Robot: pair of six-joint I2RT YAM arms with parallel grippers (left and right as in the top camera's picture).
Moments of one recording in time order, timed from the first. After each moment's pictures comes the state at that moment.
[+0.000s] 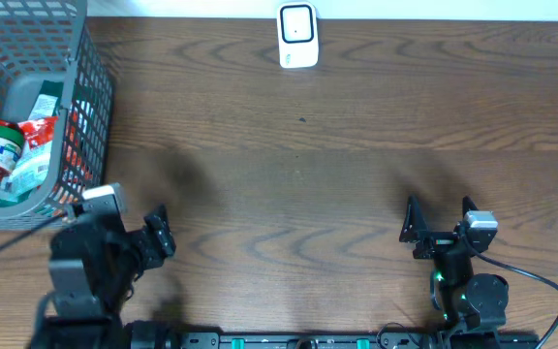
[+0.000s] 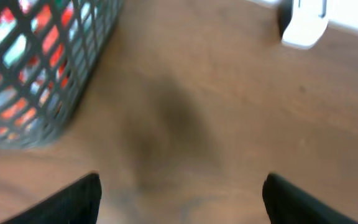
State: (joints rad) left arm 0.01 0.57 0.87 -0.99 0.01 -0.25; right arm 0.08 0.01 0.01 -0.07 0.03 0.21
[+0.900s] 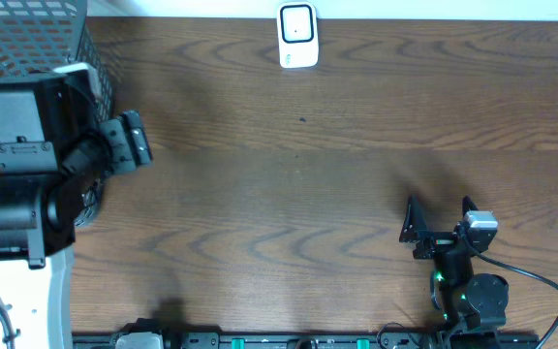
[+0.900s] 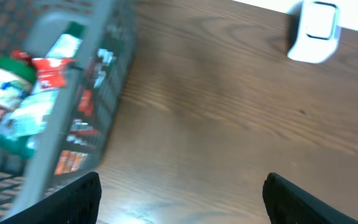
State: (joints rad) left arm 0.04 1.22 1.65 -1.27 -0.02 -0.18; right arm 0.08 0.01 0.01 -0.07 0.02 0.21
